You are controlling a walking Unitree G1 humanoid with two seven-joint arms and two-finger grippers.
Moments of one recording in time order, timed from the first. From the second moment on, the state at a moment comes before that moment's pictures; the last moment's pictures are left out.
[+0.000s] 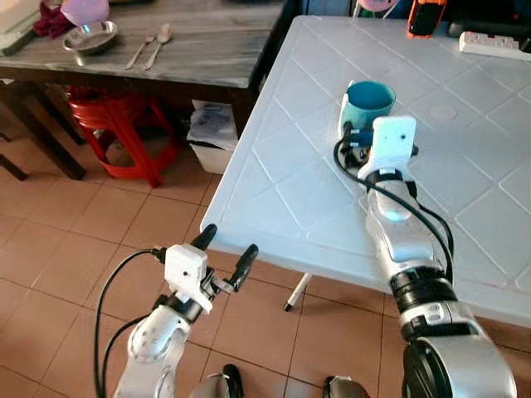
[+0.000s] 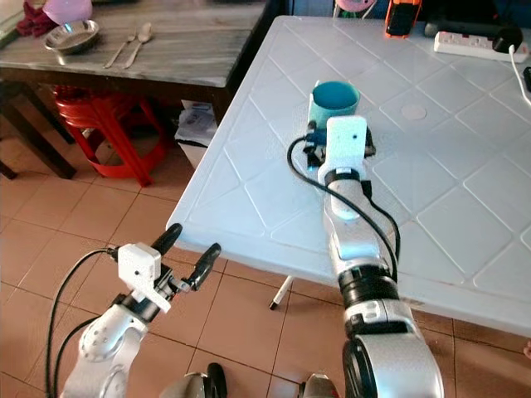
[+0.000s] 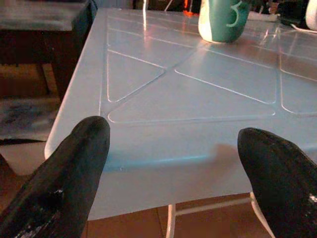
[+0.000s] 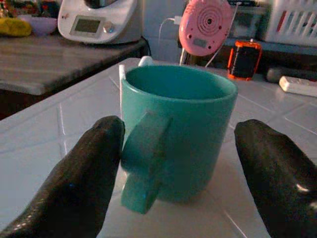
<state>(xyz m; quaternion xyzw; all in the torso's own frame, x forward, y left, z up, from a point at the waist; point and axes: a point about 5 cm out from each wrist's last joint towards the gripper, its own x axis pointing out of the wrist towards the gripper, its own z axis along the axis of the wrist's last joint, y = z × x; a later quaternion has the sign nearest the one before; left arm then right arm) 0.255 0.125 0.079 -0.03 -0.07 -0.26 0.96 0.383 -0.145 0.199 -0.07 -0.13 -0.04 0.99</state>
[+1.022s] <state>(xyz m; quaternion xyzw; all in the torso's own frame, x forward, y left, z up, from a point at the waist) 0.299 0.193 0.140 0.01 -0.22 -0.17 0.96 0.386 -0.150 0.196 -0.08 -0.14 -0.05 0.99</state>
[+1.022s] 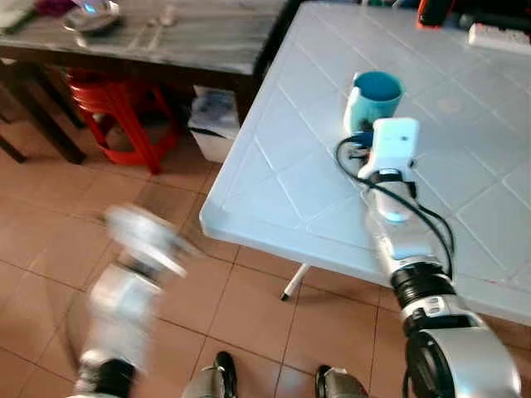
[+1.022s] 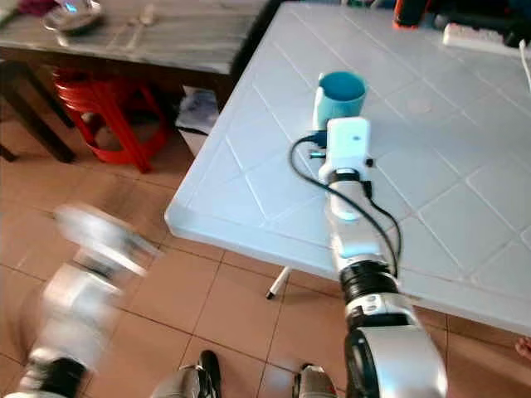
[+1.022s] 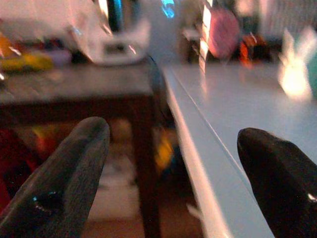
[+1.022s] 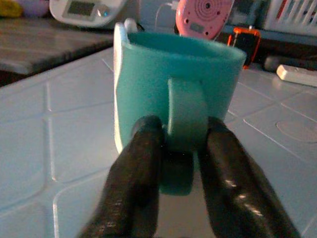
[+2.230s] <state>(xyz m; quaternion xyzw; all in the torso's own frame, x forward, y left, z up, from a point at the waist) 0.249 0.108 0.177 -0.02 -0.11 -0.42 0.90 0.379 -0.154 0.188 -0.08 -0.15 -0.06 0.98</state>
